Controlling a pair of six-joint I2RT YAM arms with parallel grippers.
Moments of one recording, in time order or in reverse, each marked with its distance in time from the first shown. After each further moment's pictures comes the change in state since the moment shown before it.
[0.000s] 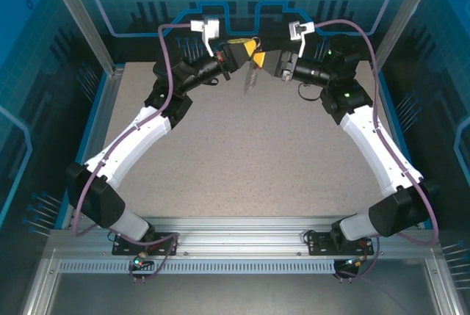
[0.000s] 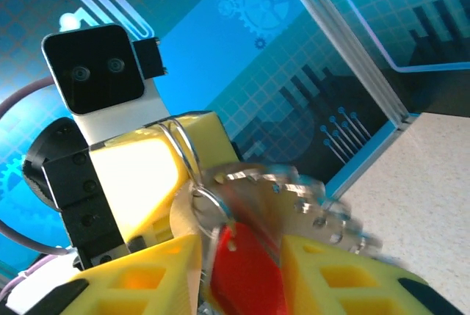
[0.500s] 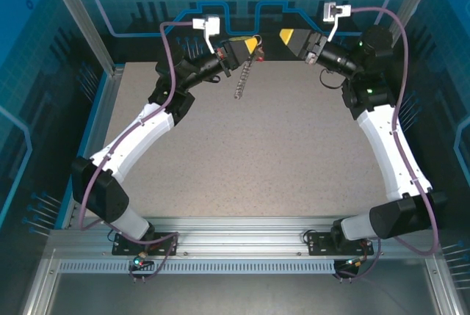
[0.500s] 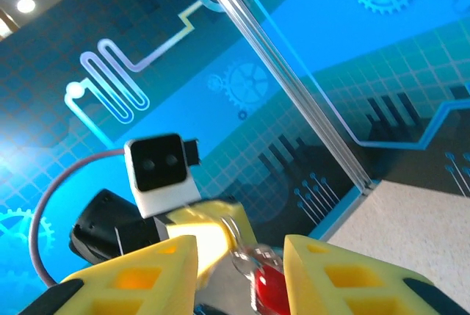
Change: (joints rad) left arm 0.013 0.047 0.019 0.067 0.032 -0.087; right arm -0.126 -0.008 0.109 0.053 0.027 0.061
